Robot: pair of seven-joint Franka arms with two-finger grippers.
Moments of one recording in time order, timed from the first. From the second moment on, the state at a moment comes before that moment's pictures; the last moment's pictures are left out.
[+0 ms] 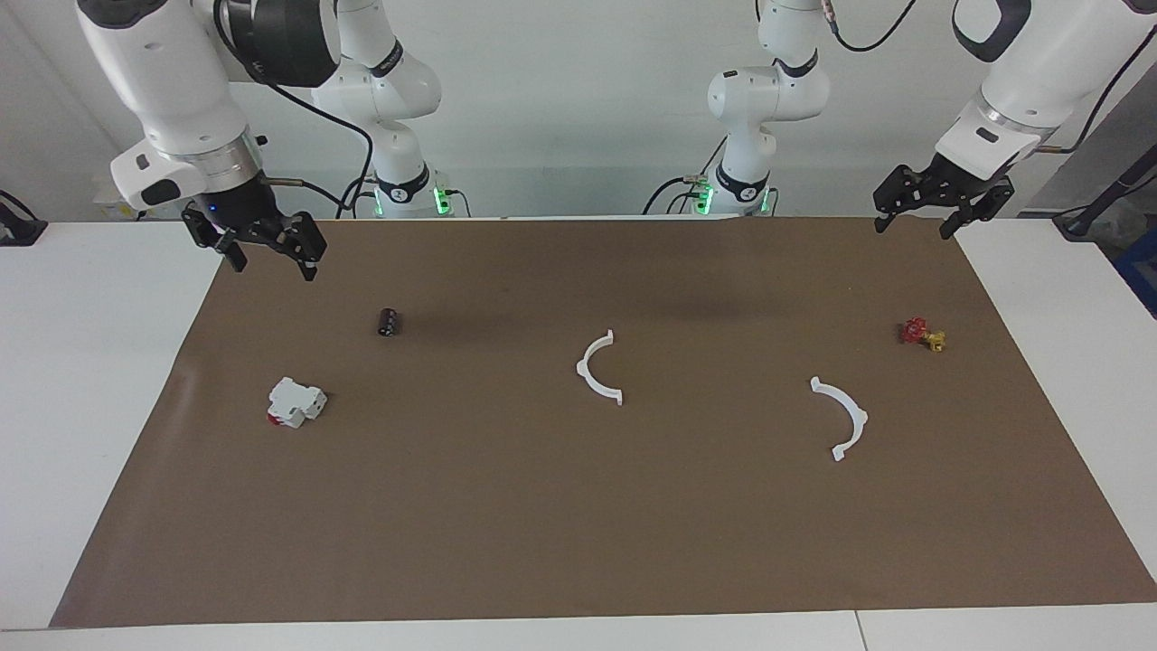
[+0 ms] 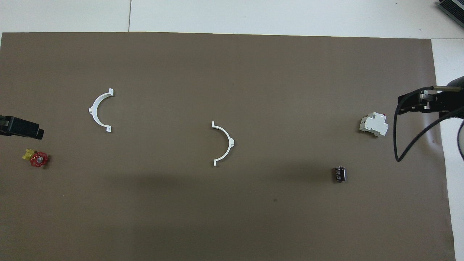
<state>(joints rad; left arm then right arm) -0.03 -0.06 0.04 -1.66 -0.02 1.54 0.20 0.08 0.02 -0.10 -1.59 -0.06 1.61 0.15</state>
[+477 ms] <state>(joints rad) -0.03 -0.05 0.04 -1.91 -0.02 1.89 0.20 0.06 -0.04 -0.08 -1.62 -0.05 1.56 0.15</state>
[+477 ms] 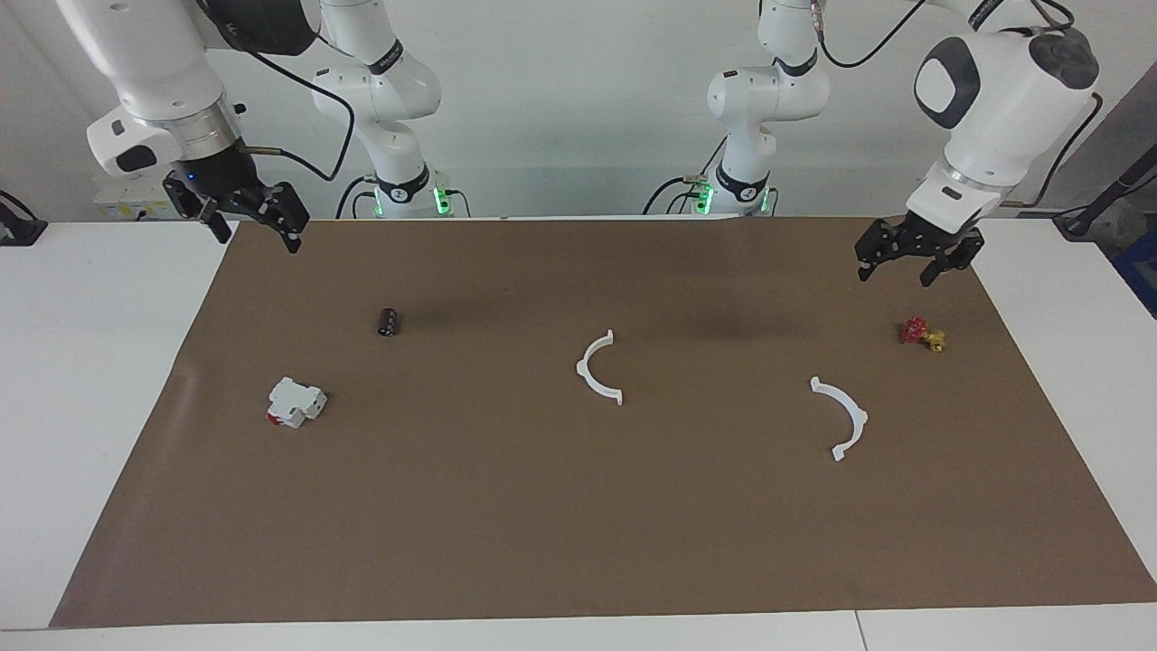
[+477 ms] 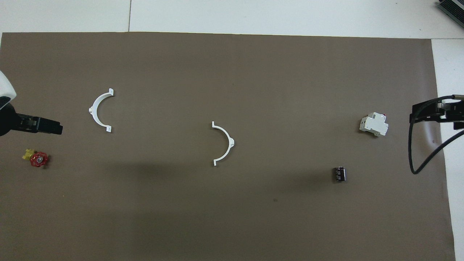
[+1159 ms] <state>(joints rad) 0.01 0.15 0.04 -2.03 -0.02 2.29 0.20 0.06 -0.04 -0.08 -1.63 -0.02 1.56 0.15</state>
